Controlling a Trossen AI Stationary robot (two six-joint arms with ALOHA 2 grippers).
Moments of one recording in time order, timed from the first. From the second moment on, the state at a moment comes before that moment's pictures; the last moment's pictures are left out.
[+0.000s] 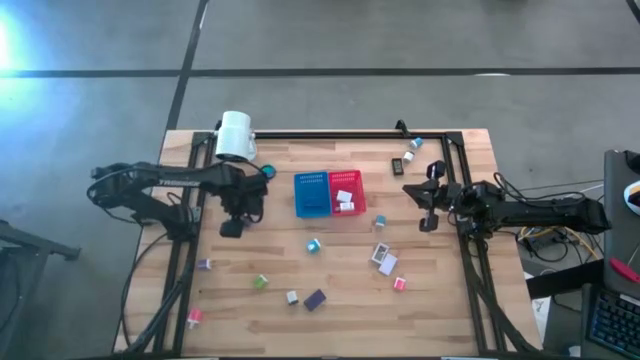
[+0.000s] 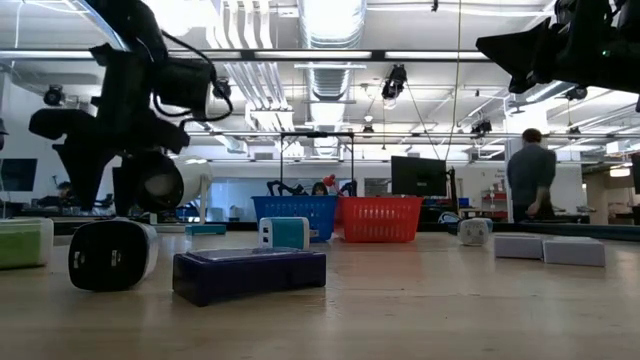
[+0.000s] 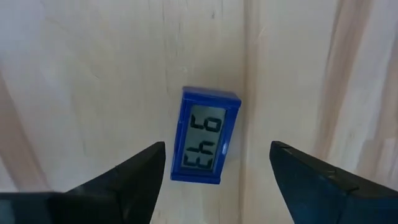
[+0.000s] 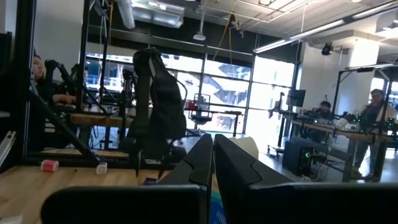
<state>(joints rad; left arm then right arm) 0.30 1.39 0.74 -0.99 0.08 0.36 -0.13 0.45 0.03 0.71 0.06 -0.12</state>
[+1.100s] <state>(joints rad) 0.25 1.60 0.77 -0.86 -0.03 0.34 -0.13 0.45 0.03 0.71 0.06 -0.11</state>
